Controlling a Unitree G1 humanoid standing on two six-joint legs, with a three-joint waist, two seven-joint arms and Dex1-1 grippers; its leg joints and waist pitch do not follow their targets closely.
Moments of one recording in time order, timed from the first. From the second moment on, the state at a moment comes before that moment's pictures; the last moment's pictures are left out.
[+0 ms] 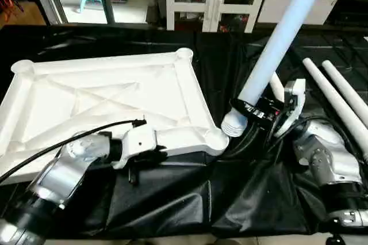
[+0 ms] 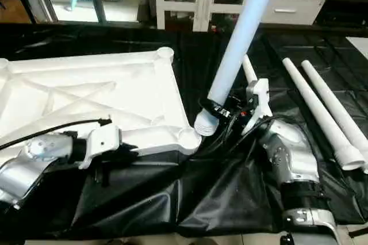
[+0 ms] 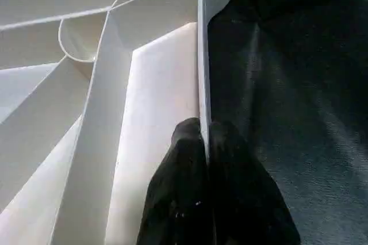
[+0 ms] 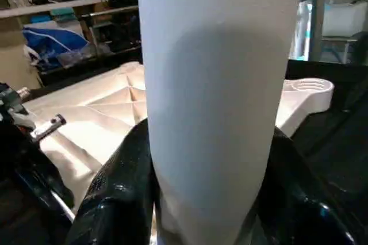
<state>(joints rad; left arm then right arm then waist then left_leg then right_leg) -0.32 0.62 -0.34 0.11 -0.02 0.09 -1.02 -0.45 -0.35 -0.10 0.44 0.48 0.14 1.08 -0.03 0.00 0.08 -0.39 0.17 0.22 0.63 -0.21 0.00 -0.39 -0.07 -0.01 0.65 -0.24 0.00</state>
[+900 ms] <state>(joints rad) -0.29 0.62 -0.33 0.06 0.01 0.10 -1.02 -0.45 -0.35 0.02 0.39 0.42 0.14 1.17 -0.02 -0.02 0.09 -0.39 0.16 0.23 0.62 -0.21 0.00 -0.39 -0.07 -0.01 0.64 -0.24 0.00</state>
